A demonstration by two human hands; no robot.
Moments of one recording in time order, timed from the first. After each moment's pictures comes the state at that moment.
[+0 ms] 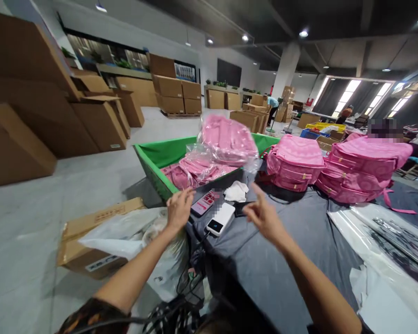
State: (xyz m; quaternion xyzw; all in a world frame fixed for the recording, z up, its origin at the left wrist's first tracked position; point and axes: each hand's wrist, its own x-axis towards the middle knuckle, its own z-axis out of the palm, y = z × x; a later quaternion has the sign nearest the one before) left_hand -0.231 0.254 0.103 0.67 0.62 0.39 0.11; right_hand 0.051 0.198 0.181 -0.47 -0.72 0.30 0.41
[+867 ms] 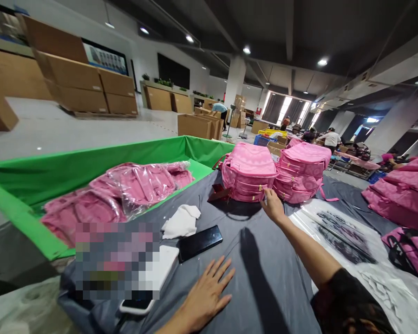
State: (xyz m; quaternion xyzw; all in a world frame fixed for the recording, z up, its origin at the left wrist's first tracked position) left_hand -0.025 0.244 -0.026 0.96 0.22 0.14 0.11; right_hand 0.278 0.325 0.176 -0.72 -0.66 -0.11 0.19
